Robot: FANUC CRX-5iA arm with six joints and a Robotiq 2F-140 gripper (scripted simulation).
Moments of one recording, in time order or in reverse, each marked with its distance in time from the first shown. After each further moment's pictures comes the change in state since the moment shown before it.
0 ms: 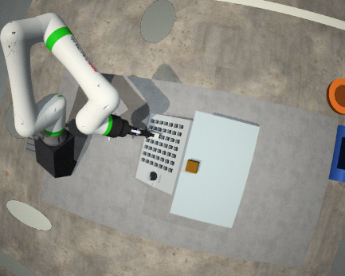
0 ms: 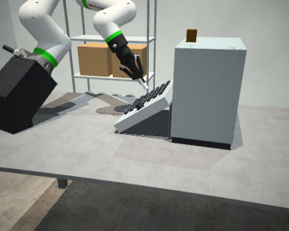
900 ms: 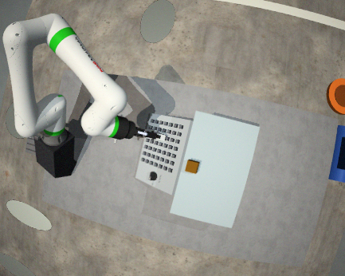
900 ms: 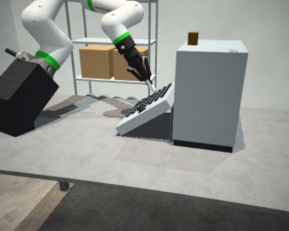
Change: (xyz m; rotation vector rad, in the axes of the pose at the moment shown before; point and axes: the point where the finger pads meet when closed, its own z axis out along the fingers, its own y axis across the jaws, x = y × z) arm 0.000 0.031 0.012 0.000 0.000 -0.001
